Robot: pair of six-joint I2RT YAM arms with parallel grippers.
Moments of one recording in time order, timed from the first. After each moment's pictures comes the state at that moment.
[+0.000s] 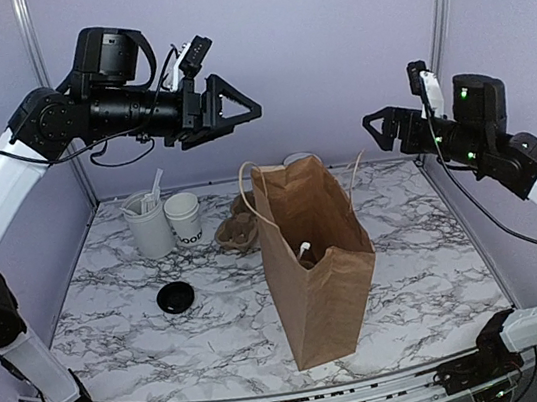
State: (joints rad) left arm -0.86 1.69 2.20 -0.90 0.38 -0.45; right arm 0.51 1.05 1.18 -0.32 0.07 0.30
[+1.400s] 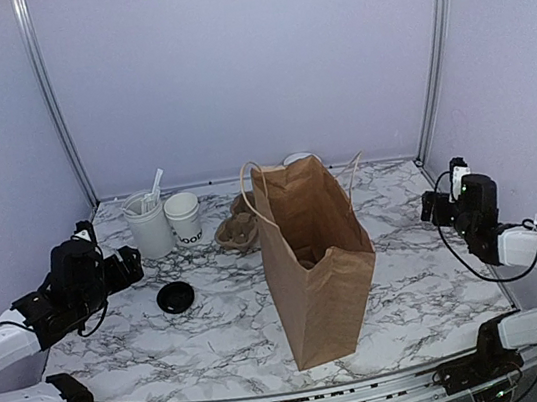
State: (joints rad) left arm -0.55 0.85 0.51 -0.18 -0.44 -0.56; right arm 0.08 1.09 0.46 0.27 0.22 0.17
